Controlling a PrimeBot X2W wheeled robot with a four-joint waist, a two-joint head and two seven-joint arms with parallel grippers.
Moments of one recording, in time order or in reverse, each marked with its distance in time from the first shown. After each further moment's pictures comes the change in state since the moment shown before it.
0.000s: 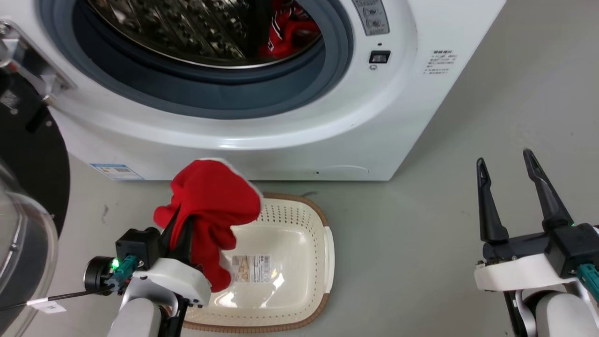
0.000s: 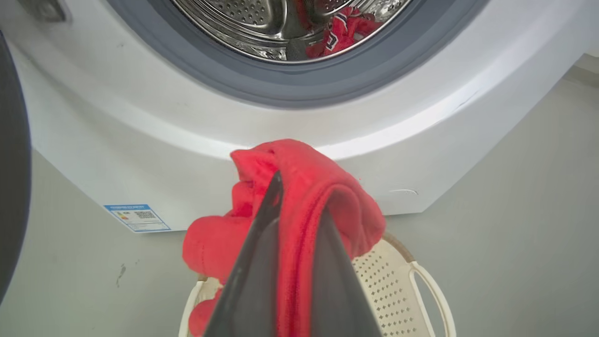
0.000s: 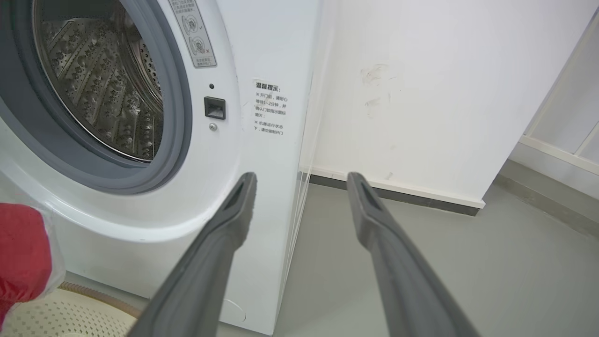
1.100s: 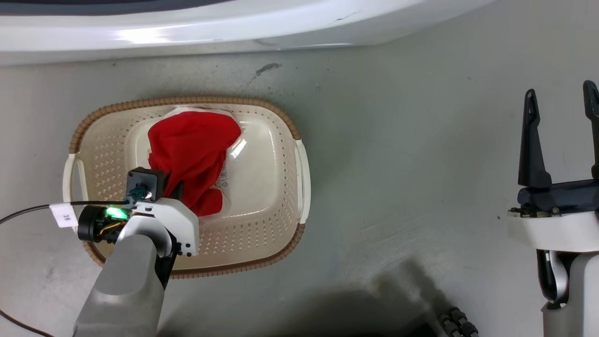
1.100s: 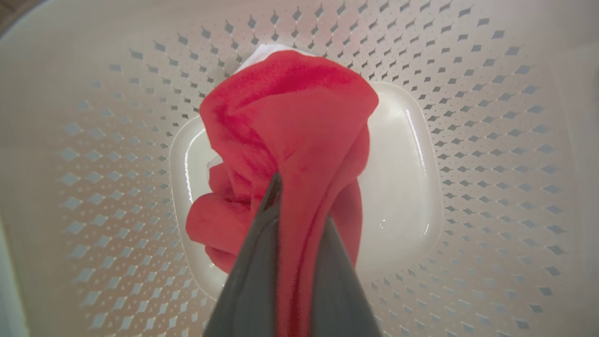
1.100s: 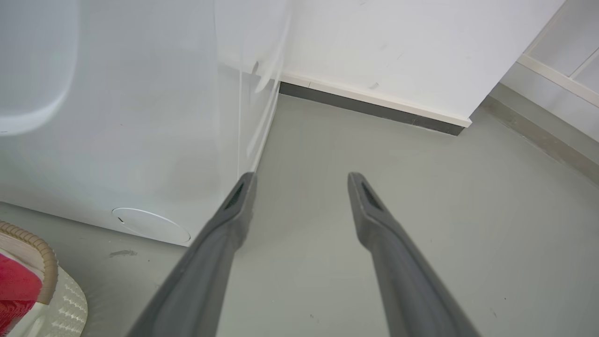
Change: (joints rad) left arm -0.424 0.003 0.015 0.617 0.128 -0.020 0.000; right arm -0.153 0.000 -0.066 -0.090 -0.021 0.000 0.000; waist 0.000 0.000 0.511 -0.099
